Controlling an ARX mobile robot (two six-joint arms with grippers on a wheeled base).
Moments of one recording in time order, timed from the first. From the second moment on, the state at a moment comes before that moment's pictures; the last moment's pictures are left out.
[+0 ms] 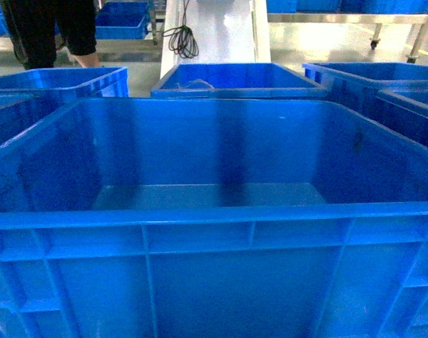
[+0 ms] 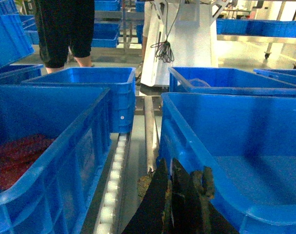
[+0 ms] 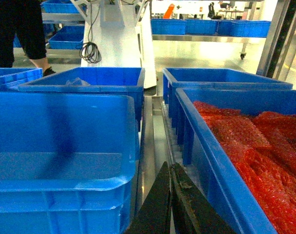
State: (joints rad) left arm 0.00 0.40 0.02 0.40 0.00 -0.01; right arm 0.00 0.47 0.01 0.48 0.00 0.00
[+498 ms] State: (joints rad) left arm 0.00 0.19 0.02 0.19 0.00 -0.01; right arm 0.00 0.23 0.01 0.23 0.00 0.00
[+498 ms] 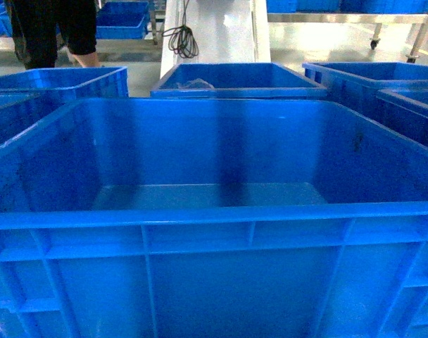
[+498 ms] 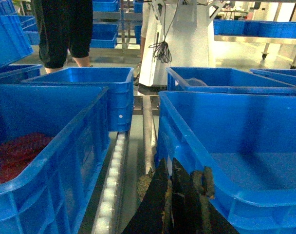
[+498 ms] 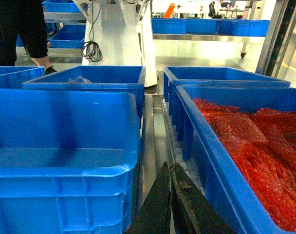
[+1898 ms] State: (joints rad) left arm 0.00 0.01 0.02 -0.01 0.00 -0.01; right arm 0.00 0.01 0.01 -0.01 0.00 0.00
